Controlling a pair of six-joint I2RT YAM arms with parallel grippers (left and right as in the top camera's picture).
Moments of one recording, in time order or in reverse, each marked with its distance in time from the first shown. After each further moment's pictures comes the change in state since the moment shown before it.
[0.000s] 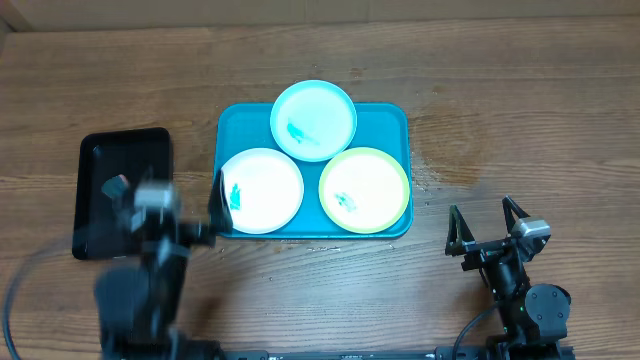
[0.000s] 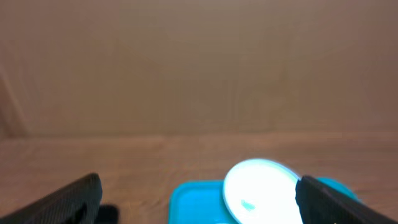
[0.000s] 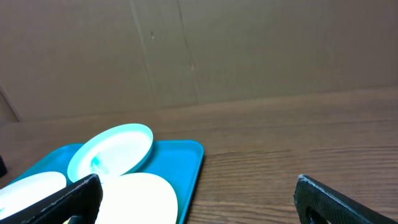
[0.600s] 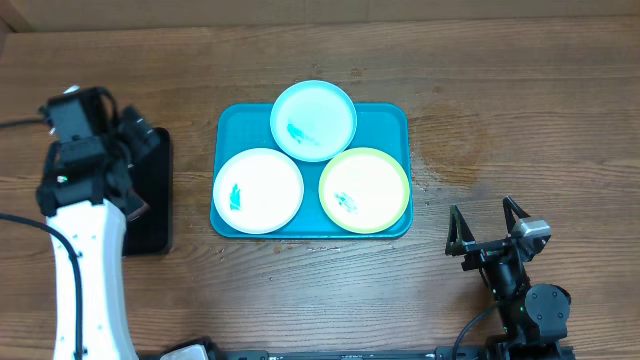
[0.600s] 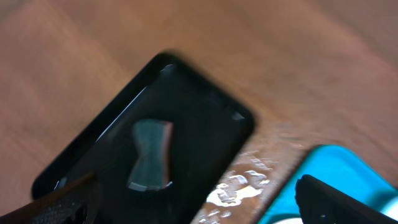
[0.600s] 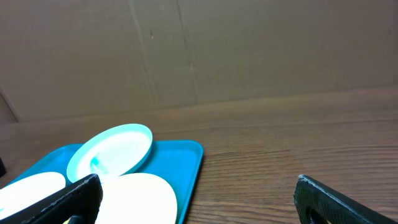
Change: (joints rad) left arm 0.310 0.886 0.630 -0.557 -0.282 -0.401; right arm 0.000 0.000 0.000 0.001 0.003 0.000
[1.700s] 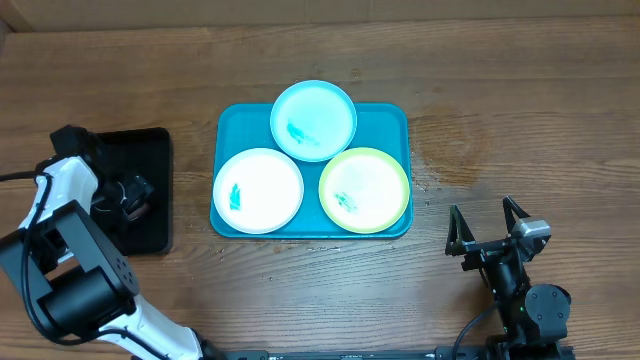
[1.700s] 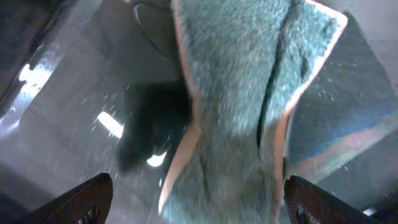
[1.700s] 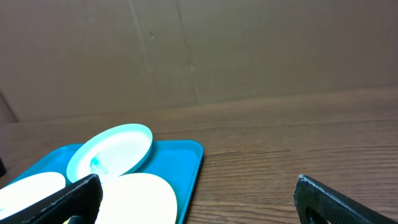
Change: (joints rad) left arm 0.233 0.556 0.001 -0.050 0.168 0.108; right arm 0.000 0.000 0.000 0.000 0.000 0.000
